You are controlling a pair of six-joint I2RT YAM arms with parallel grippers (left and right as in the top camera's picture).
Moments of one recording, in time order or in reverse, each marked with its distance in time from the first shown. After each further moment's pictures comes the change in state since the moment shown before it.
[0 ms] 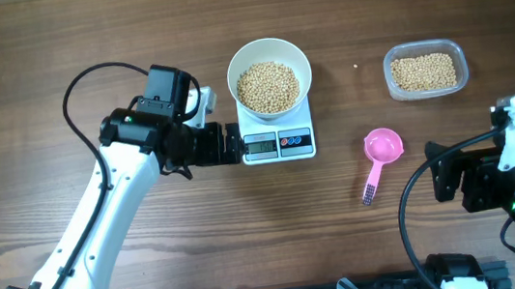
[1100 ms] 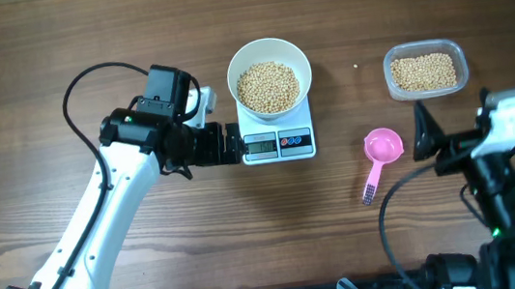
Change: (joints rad) left arm 0.000 0.000 0.000 0.000 0.000 0.000; right arm 0.000 -0.356 -0.730 0.933 0.003 0.053
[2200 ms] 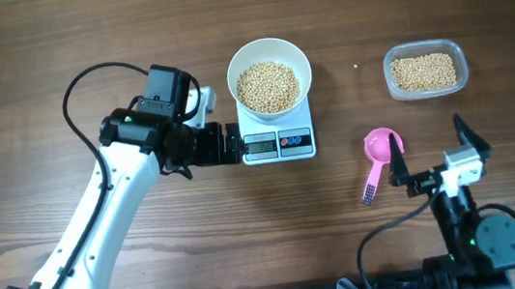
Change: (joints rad) left arm 0.000 0.000 0.000 0.000 0.000 0.000; right arm 0.184 -0.395 -0.507 0.374 0.143 -0.162
